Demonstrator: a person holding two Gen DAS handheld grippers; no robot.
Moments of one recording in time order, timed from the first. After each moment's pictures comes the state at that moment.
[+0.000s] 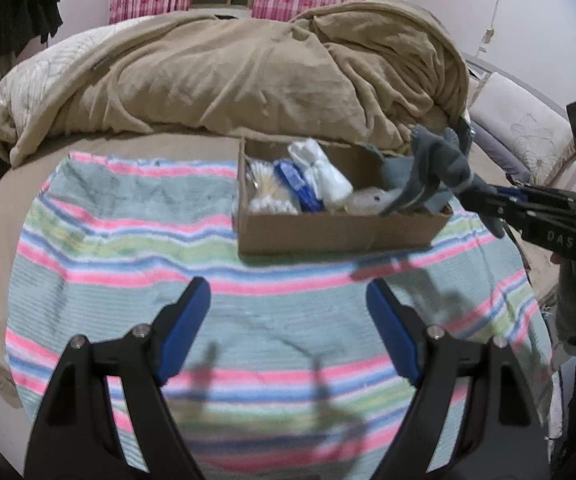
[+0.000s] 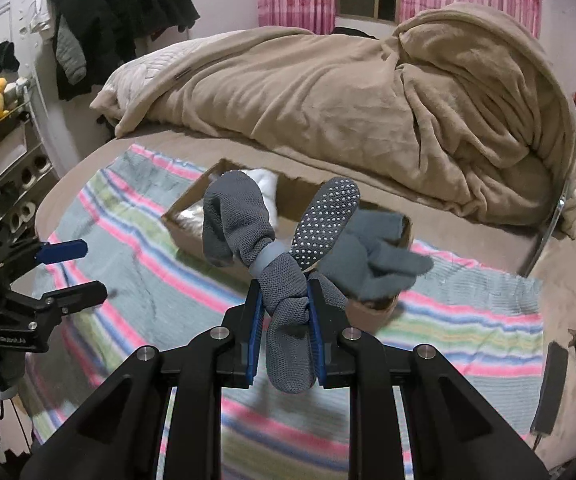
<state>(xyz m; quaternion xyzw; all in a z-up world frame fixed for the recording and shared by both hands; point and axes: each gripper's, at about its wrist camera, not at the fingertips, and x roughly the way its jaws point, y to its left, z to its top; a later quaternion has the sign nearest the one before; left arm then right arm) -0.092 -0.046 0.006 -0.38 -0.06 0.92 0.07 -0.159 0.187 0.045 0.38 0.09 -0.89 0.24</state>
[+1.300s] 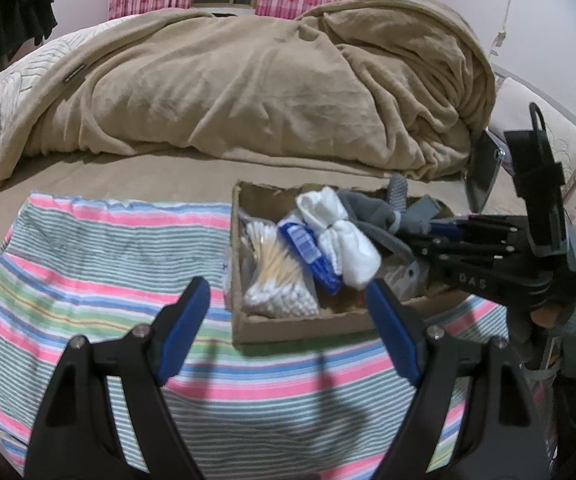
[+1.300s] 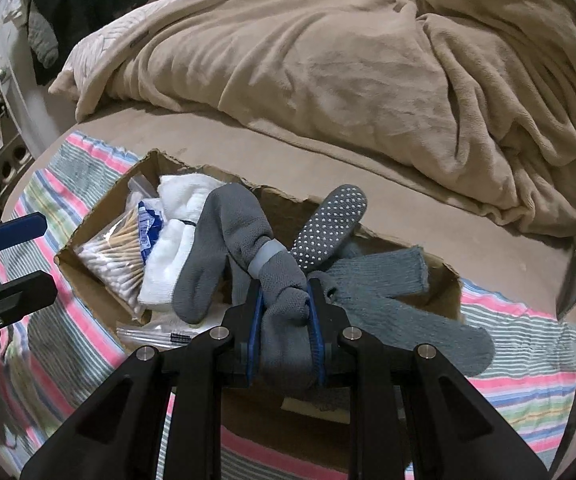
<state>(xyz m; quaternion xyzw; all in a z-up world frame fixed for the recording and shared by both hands) -0.187 -0.037 -0.003 -0.38 -0.06 0.92 0.06 -0.273 0.149 -0.018 0.43 0.11 -0.86 0.24</state>
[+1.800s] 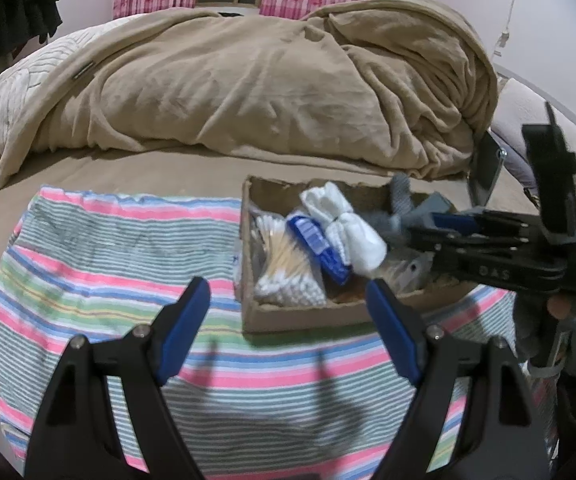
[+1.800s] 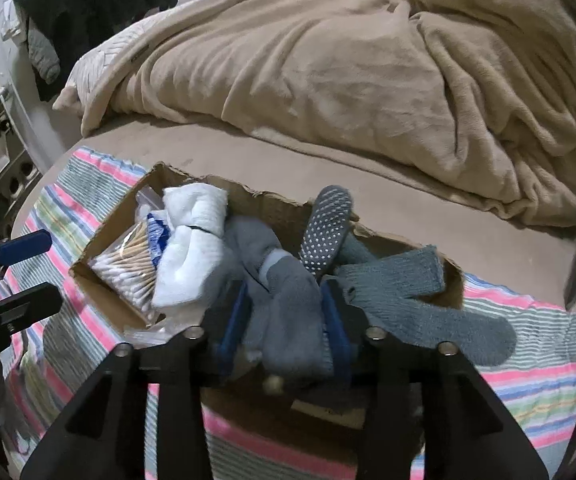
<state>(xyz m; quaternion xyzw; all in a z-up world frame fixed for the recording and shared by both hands) -0.176 -0.043 0.000 -0.39 -0.07 0.92 0.06 -0.265 0.161 -0.007 0.42 0.07 -0.87 0.24</state>
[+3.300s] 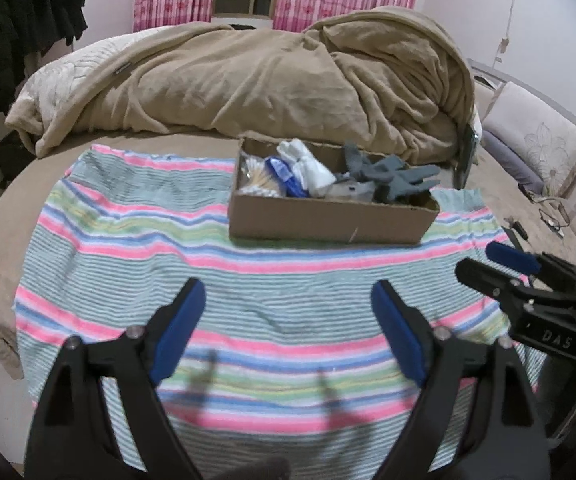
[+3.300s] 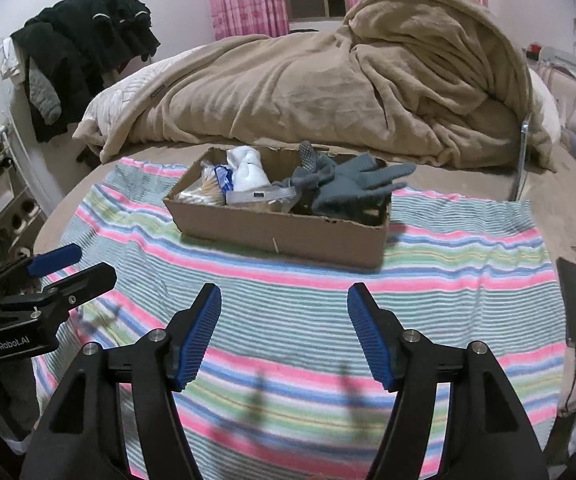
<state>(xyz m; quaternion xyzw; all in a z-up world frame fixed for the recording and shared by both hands) -0.045 -0.007 0.011 -0.36 -0.07 0.93 0.02 -0.083 0.202 0.022 0.37 0.02 -0.91 0.18</state>
